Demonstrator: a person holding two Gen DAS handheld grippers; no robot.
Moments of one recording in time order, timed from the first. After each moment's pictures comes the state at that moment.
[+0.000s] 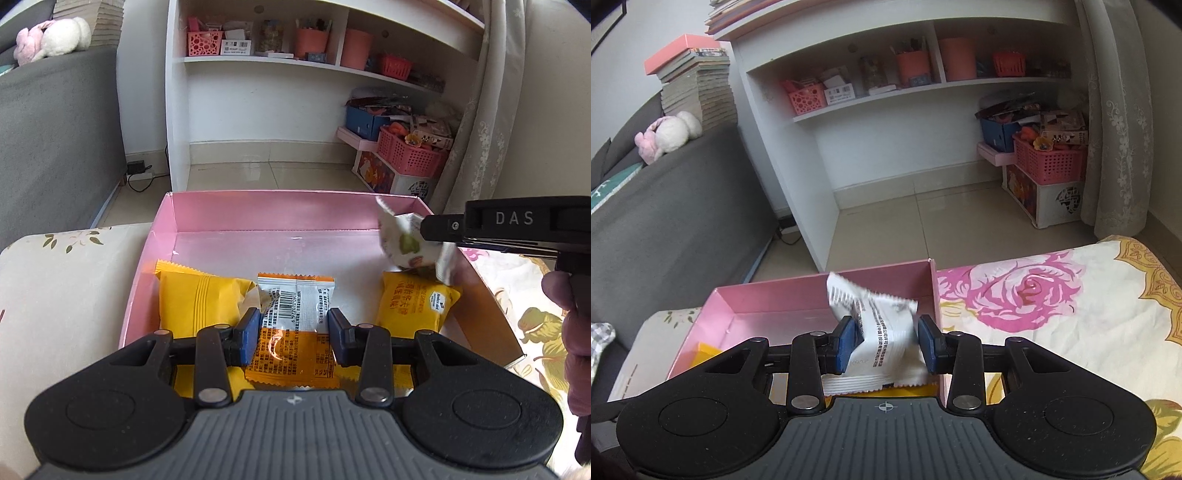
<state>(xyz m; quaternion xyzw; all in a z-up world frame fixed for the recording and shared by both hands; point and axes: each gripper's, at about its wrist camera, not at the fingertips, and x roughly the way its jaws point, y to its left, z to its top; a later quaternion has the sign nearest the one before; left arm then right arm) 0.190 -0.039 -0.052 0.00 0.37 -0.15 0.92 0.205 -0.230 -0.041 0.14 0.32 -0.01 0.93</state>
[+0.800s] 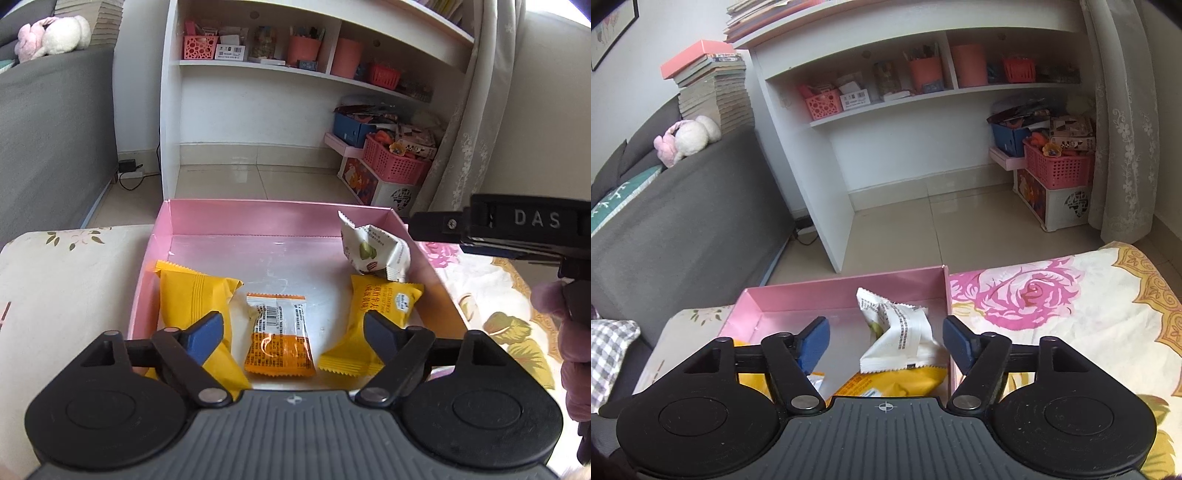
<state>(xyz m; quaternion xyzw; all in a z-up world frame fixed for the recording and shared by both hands) 0.171 -0.031 -0.031 -0.03 0.37 -0.18 0.91 0.180 -0.228 -0.010 0.15 0.33 0.01 0.93</state>
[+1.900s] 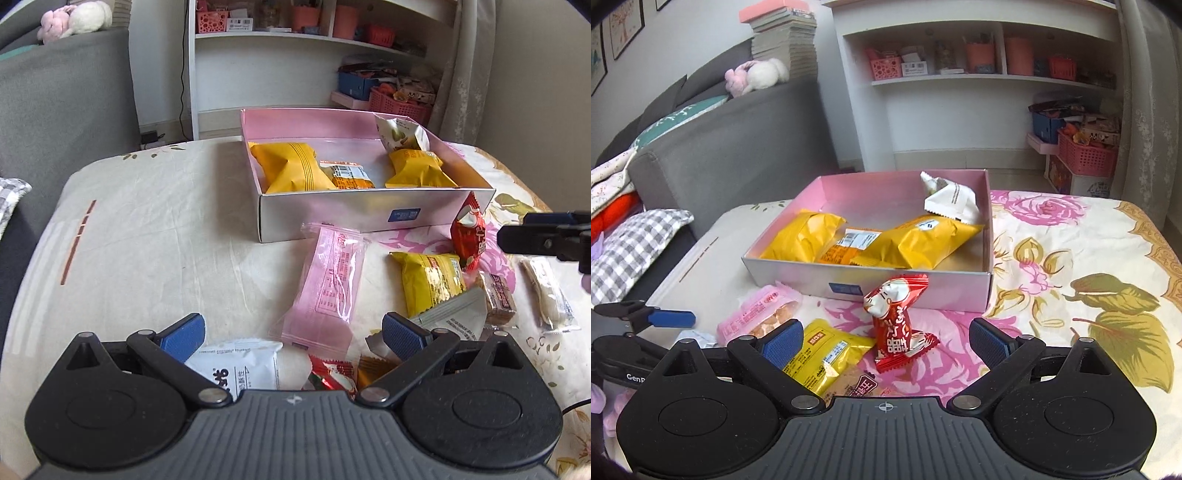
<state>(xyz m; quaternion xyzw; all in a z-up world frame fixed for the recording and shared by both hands) 0.091 0.049 -0.073 0.03 0.40 -0.18 0.90 0.054 -0.180 -0.046 0.08 0.35 0.08 0.93</state>
